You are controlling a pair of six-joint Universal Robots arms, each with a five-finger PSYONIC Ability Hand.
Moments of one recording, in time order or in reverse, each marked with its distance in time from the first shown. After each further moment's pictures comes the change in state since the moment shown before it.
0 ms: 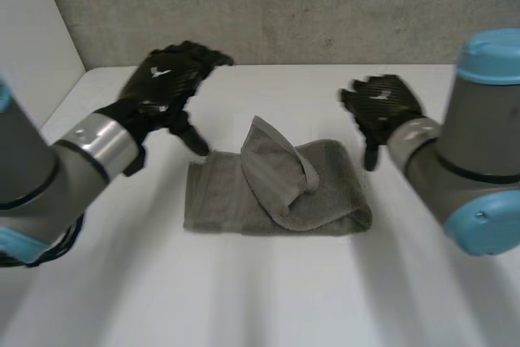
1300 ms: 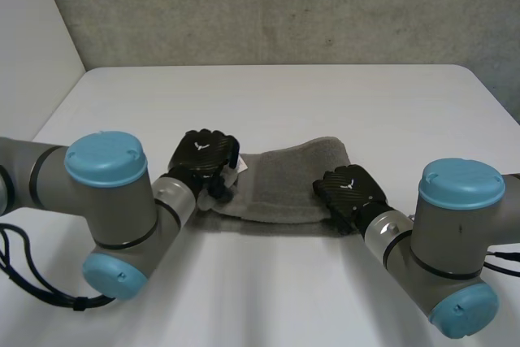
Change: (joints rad) left arm -0.205 -0.348 0.078 0.013 -0.363 0.051; right arm -0.027 0.098 0.425 -0.384 -0.194 0.011; left_hand 0.679 0.681 0.685 0.681 0.697; right_hand 0.777 0.766 0.765 0.757 0.774
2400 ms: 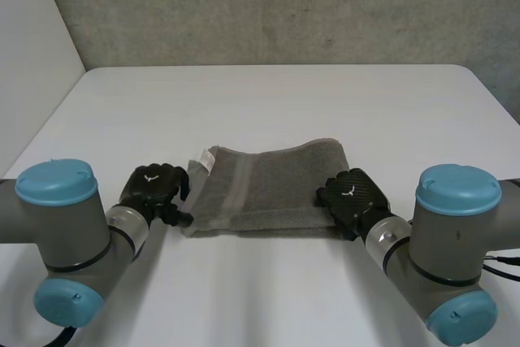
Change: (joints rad) left arm 0.186 0.052 -0.259 0.061 0.005 0.001; right arm 0.011 0.002 0.019 0.001 0.050 -0.127; left_hand 0.035 0.035 0.038 0.039 0.011; right_hand -0.283 -0.244 -0.276 -0.277 -0.252
